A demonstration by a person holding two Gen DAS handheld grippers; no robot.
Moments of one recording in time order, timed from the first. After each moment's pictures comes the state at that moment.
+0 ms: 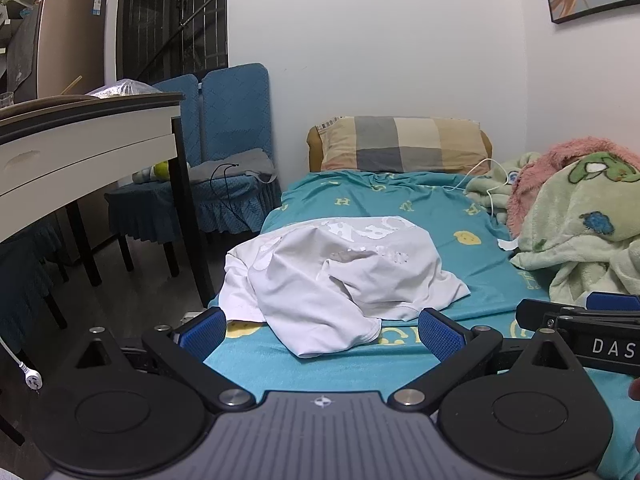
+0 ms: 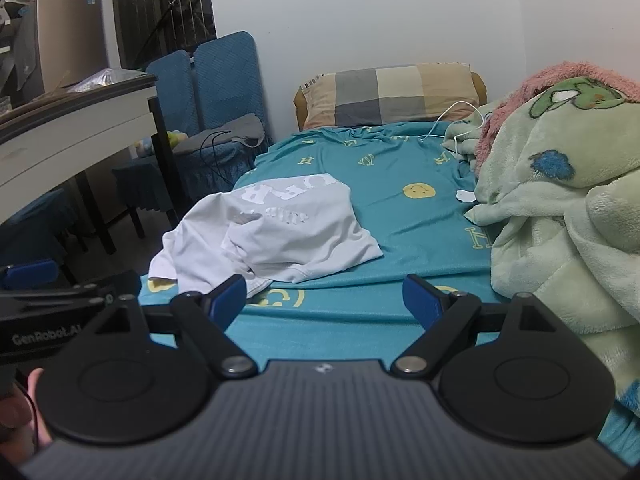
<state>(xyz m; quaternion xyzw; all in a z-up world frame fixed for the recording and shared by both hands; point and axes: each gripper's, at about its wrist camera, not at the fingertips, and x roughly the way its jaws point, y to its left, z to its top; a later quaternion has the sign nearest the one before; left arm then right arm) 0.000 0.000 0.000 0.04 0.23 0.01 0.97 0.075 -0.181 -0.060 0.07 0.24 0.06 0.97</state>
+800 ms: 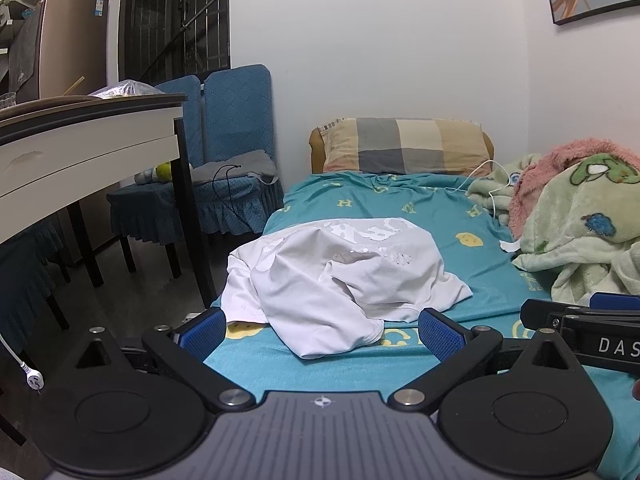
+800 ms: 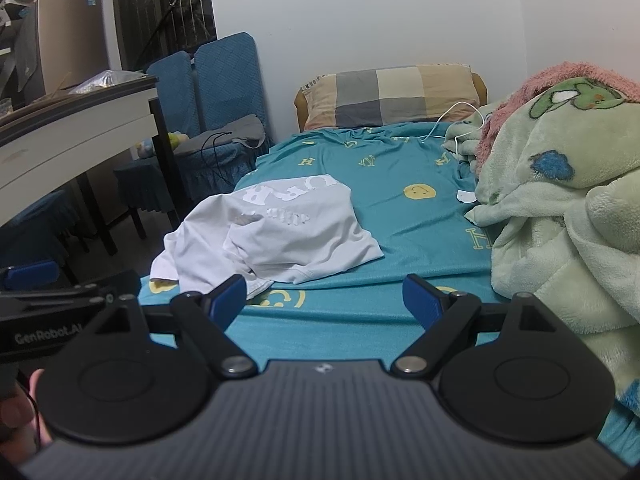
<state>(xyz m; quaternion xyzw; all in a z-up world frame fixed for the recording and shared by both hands) -0.001 0.002 0.000 0.04 0.22 0.01 0.97 0.074 -0.180 -0.058 0.07 0.23 0.06 0.97</state>
